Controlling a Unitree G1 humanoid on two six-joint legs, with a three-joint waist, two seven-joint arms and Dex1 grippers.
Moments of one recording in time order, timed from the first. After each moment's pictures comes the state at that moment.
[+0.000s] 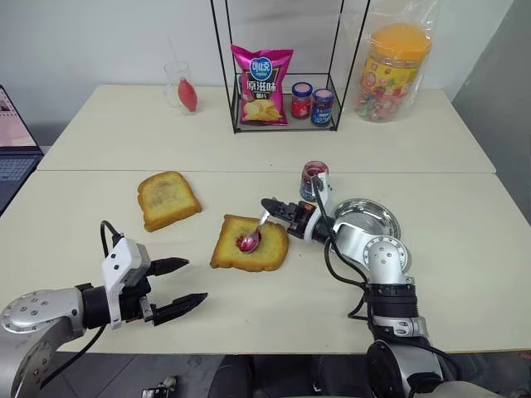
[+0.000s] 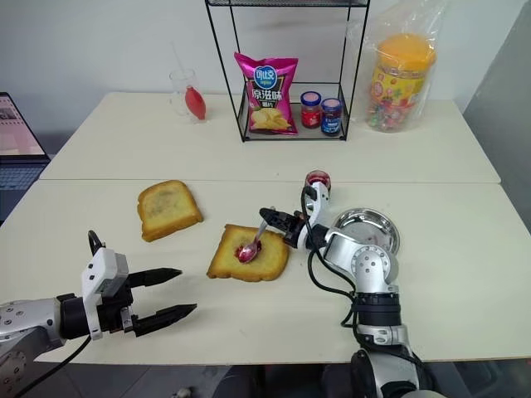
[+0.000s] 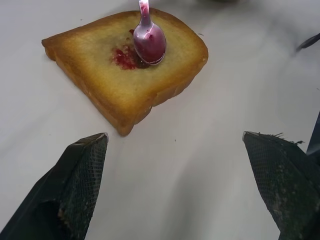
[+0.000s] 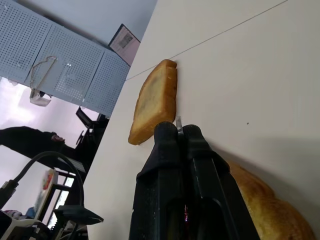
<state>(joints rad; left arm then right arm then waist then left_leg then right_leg) 0.30 0.86 0.40 -0.48 -0.61 0.56 -1.04 -0.56 0.11 -0.16 0.03 0.84 1.06 0.21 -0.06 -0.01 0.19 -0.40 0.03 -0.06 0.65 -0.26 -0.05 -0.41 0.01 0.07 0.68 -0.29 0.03</state>
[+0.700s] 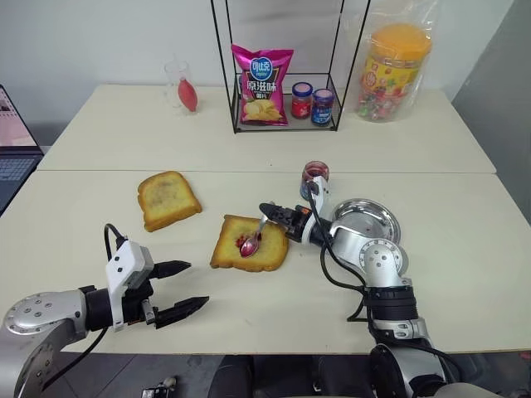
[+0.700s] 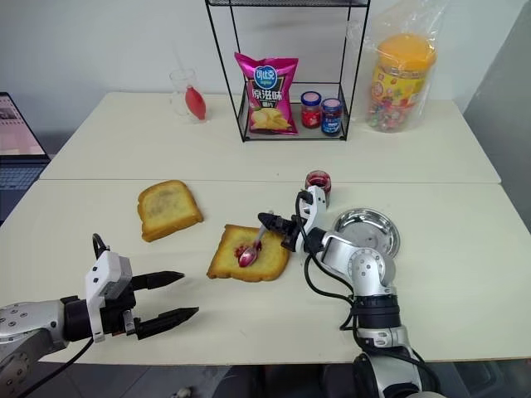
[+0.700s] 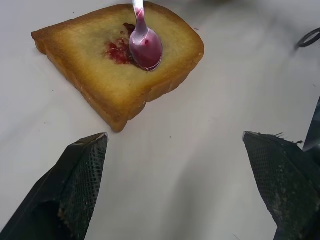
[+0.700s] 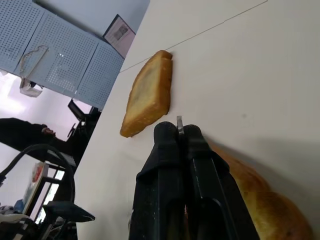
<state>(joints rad) 0.30 0.86 0.38 -0.48 -0.60 0.56 -1.04 -0.55 0.07 -0.06 0.06 0.75 0.96 0.27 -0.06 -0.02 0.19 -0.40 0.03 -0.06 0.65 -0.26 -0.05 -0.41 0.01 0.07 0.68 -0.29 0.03</state>
